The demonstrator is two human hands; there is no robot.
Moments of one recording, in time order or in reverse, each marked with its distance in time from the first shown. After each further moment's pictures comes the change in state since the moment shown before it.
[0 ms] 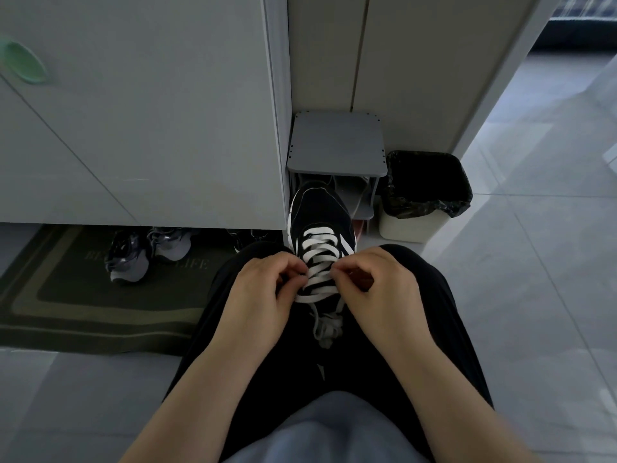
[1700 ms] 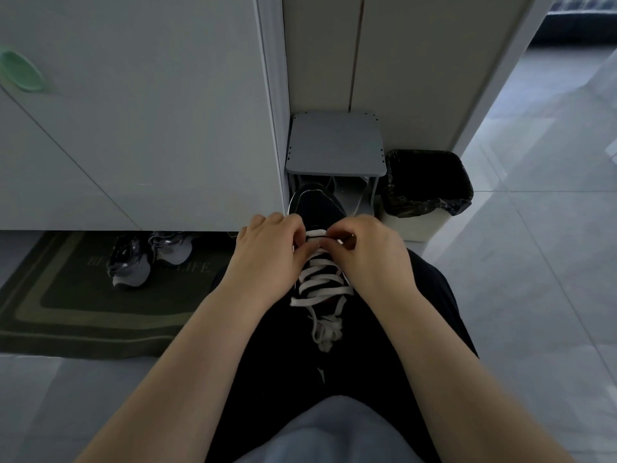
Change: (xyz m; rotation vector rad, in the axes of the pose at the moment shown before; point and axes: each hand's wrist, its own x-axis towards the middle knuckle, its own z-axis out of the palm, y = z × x) left_hand 0.055 0.008 -0.002 0.349 -0.070 0.069; right_hand 0.051 -0.001 0.007 -0.198 -0.081 -0.017
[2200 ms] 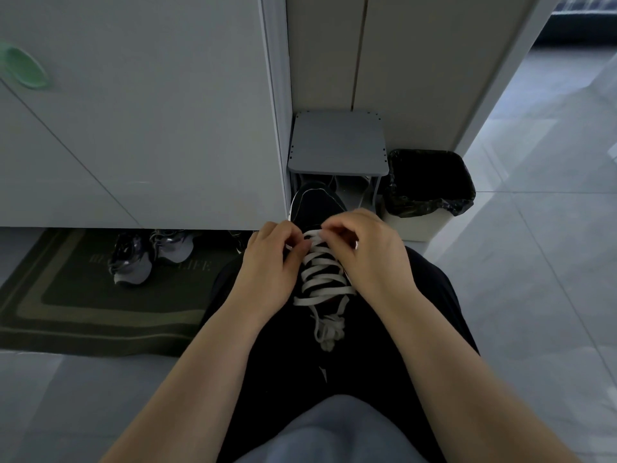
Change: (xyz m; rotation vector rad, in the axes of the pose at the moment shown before) left_hand -0.012 -0.015 0.024 -0.397 0.071 -0.060; right_hand -0.001 0.000 0.005 0.132 0.075 -0.131
